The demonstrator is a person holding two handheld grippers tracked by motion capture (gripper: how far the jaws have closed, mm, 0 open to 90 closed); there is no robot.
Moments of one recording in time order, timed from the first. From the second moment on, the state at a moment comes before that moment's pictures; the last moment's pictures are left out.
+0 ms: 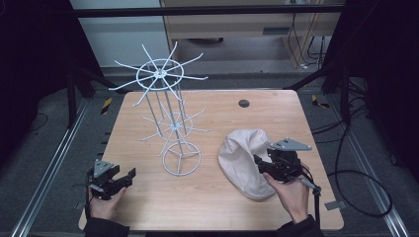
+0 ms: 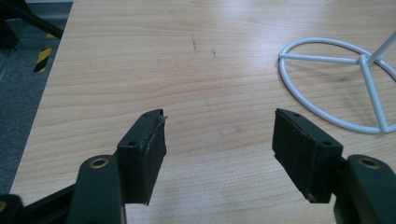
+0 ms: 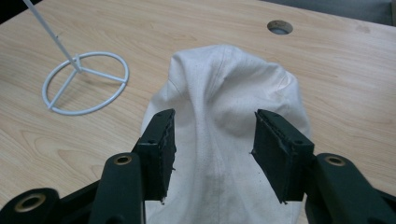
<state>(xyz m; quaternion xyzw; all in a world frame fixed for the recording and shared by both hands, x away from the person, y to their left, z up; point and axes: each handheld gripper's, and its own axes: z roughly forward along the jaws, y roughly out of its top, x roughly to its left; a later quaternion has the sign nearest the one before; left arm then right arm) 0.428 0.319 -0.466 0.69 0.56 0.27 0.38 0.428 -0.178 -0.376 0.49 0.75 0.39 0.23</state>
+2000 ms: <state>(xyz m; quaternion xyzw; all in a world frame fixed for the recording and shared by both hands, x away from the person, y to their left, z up) 0.429 0.318 -0.467 0.69 0.56 0.26 0.37 0.485 -0.146 -0.435 0.52 0.77 0.30 0.21</state>
